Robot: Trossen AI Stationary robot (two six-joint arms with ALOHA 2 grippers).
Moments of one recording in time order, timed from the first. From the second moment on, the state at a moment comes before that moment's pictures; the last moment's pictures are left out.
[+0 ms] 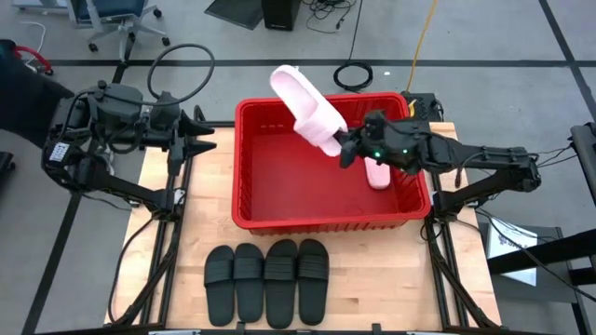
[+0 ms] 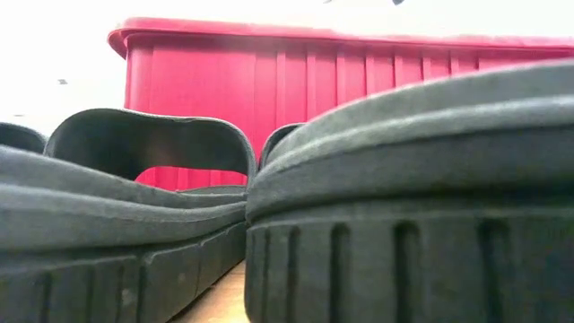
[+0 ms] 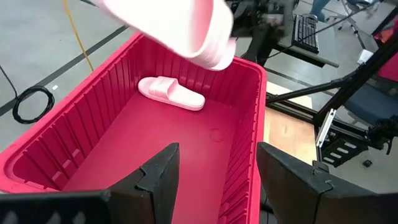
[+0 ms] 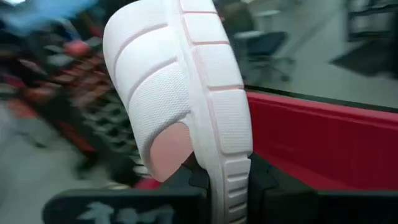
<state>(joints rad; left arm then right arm) 0.09 1.16 1.97 -1.27 -0.07 -0.31 -0.02 1.24 1.35 -0.33 0.52 0.59</state>
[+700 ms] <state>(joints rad) 0.09 1.24 1.97 -1.07 0.03 -0.26 0.04 1.24 1.34 -0.14 0.19 0.62</state>
